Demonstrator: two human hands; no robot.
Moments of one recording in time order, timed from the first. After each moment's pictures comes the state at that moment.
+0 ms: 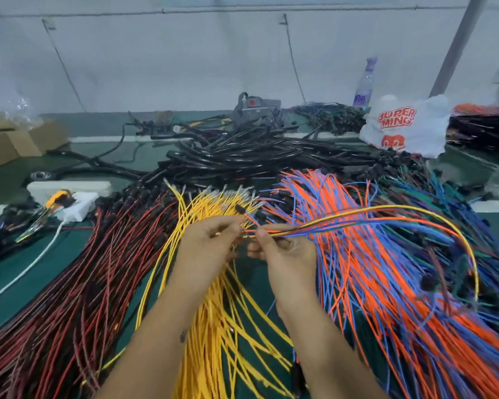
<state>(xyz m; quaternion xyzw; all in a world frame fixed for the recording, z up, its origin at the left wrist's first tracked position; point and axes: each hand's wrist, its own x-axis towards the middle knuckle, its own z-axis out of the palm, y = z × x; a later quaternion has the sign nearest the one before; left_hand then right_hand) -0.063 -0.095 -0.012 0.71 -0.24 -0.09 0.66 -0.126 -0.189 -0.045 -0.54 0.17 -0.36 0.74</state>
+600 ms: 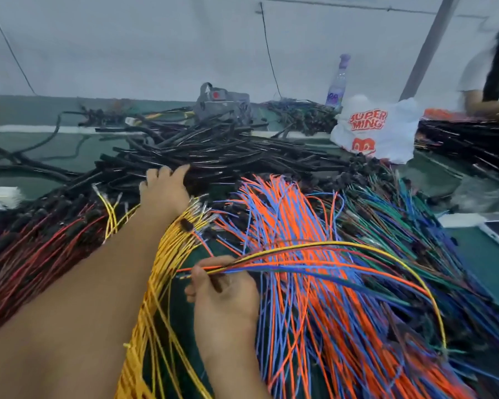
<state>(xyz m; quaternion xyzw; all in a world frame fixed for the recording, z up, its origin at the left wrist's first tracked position) 0.125 -0.209 -0.039 0.97 -0.23 0.07 0.10 -0.112 -0.191 -0.061 -0.58 0.27 -0.30 0.70</state>
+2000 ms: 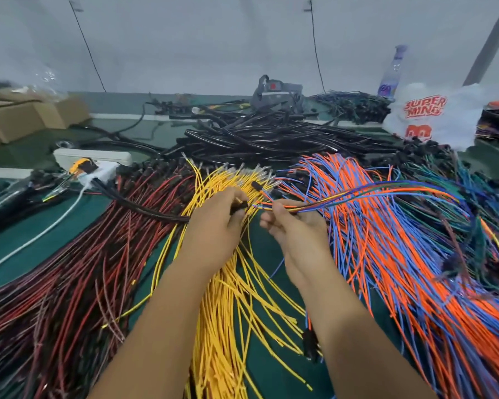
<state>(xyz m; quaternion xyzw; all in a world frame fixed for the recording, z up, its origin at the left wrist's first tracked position) -0.043 -0.080 -0.051 0.84 -0.35 0.12 0.39 -0.125 -0.193 -0.041 -0.48 0.17 -0.28 0.82</state>
